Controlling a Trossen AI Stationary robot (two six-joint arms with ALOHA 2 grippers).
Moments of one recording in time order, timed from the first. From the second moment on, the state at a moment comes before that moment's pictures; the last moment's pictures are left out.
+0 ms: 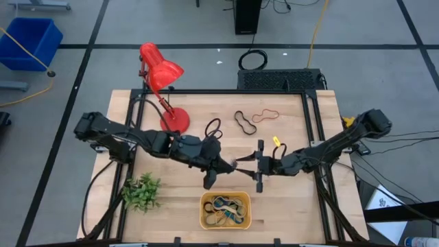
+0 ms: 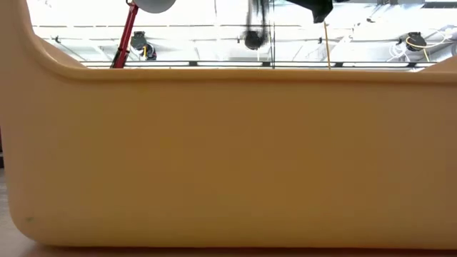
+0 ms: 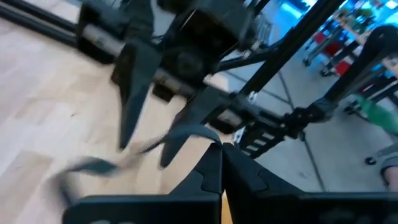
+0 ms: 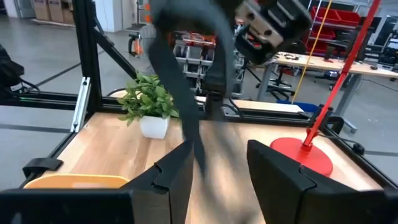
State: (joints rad) left arm -0.25 1.56 1.41 -0.22 -0.01 -0.56; right arm 0.43 1.32 0.68 0.53 0.50 -0.04
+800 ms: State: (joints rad) left arm -0.28 1.62 1.41 -0.14 -0.01 -0.59; right arm 0.43 1.36 0.72 0.57 0.55 -0.02
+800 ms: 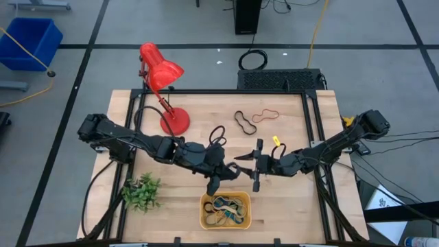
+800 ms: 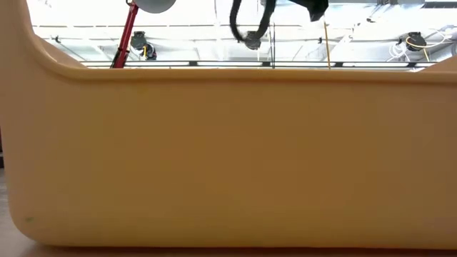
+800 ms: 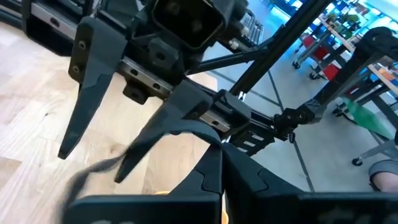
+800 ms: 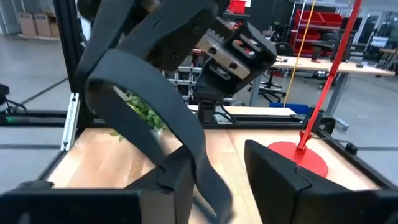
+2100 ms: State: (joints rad) left arm -0.32 1.52 1.41 -0.36 0.06 -0.40; right arm 0.61 1.32 0.89 0.42 0.68 -0.16
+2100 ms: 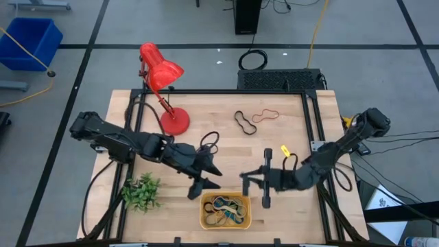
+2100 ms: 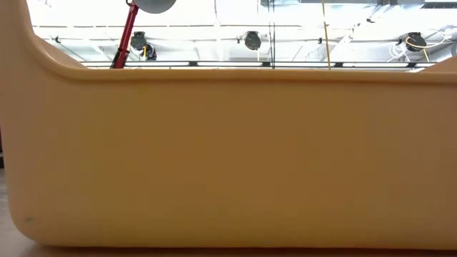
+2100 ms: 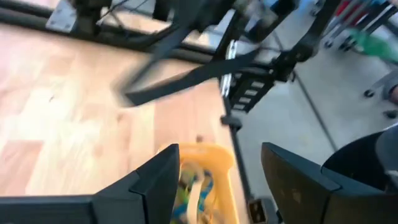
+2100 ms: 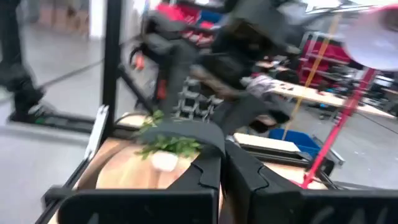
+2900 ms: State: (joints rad) left arm -0.32 1.47 1.41 -0.65 0.04 -0.47; right arm 0.71 1.77 1.18 0.13 0.65 0.05
